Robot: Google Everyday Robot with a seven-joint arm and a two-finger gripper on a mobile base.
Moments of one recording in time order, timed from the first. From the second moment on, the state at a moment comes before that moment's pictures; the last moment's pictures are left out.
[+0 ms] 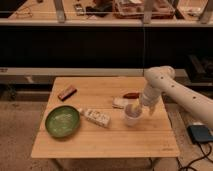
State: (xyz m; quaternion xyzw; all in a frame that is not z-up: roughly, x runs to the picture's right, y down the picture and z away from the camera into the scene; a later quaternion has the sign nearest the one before) arm 0.211 0.127 0.801 -0.24 -0.31 -0.60 0.70
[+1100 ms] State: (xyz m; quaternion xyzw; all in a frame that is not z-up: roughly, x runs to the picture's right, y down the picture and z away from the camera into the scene) arm 0.201 0.147 0.841 -0.23 -0.34 -0.58 0.70
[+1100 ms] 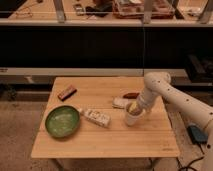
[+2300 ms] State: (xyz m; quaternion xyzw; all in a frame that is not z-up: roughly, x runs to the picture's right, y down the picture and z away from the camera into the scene) arm 0.197 0.092 0.818 -0.21 -0.27 -0.61 0.72
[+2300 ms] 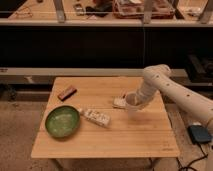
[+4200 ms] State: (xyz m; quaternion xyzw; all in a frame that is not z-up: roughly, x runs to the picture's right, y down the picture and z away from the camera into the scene) arm -0.129 0.060 0.659 -0.12 -0.37 -0.75 0.53
